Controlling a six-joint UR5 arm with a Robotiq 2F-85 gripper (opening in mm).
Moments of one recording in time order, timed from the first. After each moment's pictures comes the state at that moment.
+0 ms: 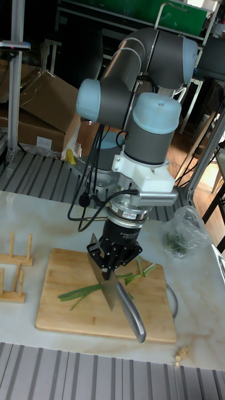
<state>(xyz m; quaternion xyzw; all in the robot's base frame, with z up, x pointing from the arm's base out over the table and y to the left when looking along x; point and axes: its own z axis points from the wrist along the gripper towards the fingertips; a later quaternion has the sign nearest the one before) 0.650 0.024 0.102 -0.18 0.98 0.00 0.06</state>
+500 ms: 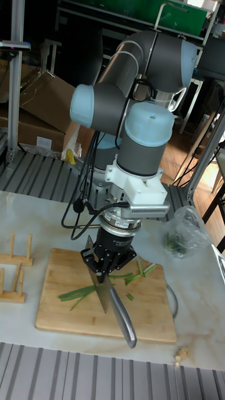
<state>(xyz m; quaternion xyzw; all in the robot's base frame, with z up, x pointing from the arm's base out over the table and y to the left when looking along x) 0.649 0.015 0.091 -0.18 0.98 0.00 0.03</state>
